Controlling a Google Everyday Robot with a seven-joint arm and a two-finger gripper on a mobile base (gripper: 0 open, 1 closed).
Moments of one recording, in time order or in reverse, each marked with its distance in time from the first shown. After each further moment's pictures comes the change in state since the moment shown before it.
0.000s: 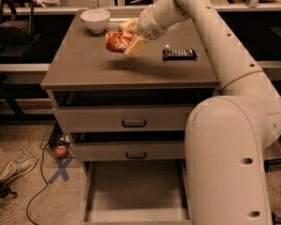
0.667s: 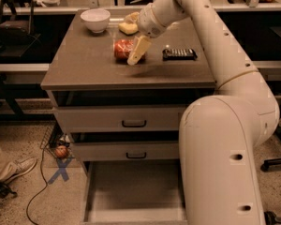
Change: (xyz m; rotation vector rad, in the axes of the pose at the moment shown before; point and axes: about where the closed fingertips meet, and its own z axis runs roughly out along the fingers) arm 0.000 -0.006 0.000 -0.004 -0.001 0.000
